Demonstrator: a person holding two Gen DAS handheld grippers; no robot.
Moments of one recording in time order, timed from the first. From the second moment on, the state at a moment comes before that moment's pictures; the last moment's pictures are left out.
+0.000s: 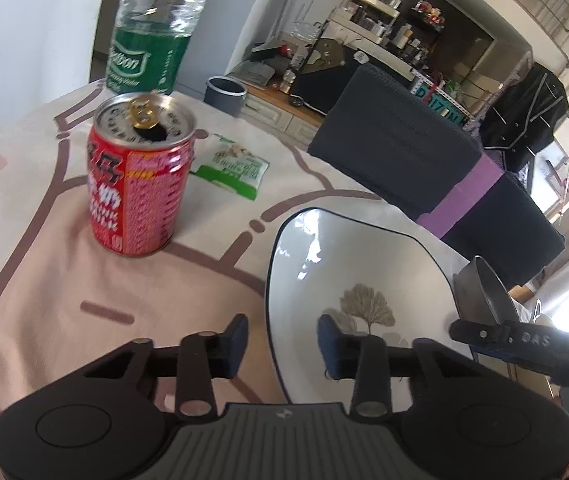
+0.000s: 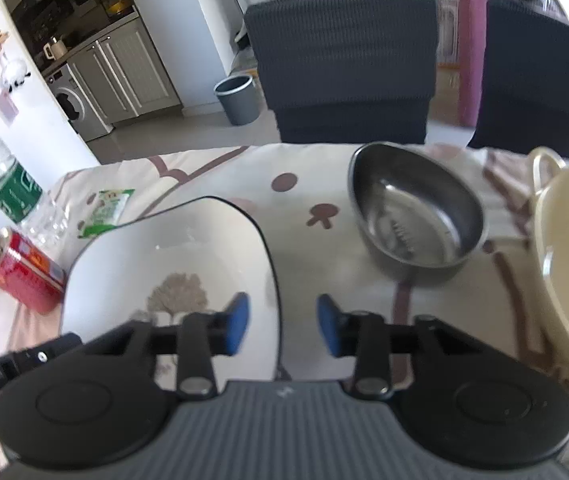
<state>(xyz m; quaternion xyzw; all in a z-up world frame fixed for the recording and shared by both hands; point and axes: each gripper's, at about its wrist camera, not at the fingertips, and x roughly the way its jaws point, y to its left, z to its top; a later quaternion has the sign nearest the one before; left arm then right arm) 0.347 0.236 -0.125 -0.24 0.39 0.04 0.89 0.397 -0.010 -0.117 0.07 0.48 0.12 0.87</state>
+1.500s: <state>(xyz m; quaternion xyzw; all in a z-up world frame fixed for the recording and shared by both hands) 0.341 0.251 -0.079 -0.24 0.37 -0.05 0.89 0.384 -0.027 -0.085 0.09 0.46 0.23 0.85</state>
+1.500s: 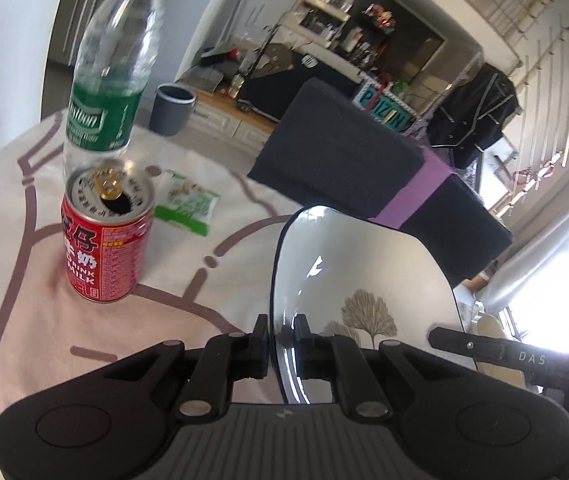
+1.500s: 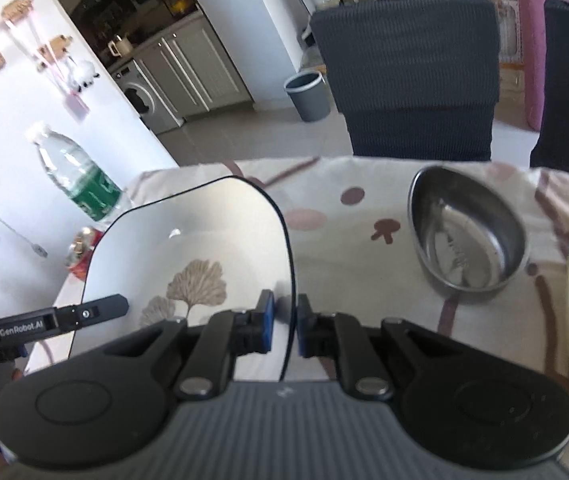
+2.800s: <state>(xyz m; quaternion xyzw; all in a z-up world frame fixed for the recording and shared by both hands) 0.171 0.095 -0.097 -0.16 0.51 -0.16 0.83 0.113 -0.201 -0.088 0.21 0.55 0.11 0.80</state>
